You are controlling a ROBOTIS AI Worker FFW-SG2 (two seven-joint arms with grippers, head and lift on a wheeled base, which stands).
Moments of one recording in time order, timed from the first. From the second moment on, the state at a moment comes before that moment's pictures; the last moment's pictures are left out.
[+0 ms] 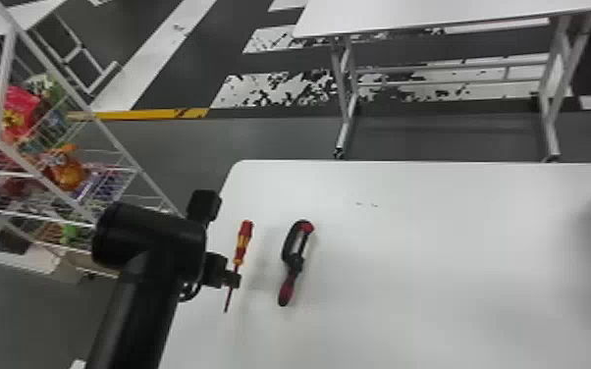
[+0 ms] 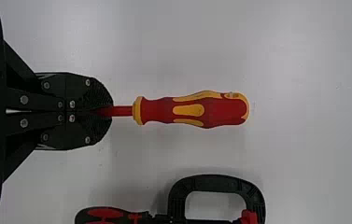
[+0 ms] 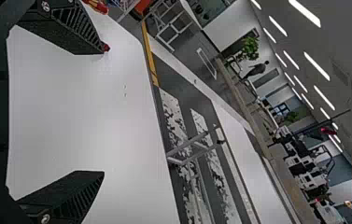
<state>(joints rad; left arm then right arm) 0.05 0.37 0.07 -1.86 -0.29 1.57 -0.60 0.74 -0.05 -0.34 -2.32 -0.50 0.65 0.65</state>
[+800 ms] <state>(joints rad) 0.29 0.26 0.13 -2.34 -0.22 1.57 -0.57 0.66 -0.05 -0.28 -2.31 -0.43 0.77 0.63</state>
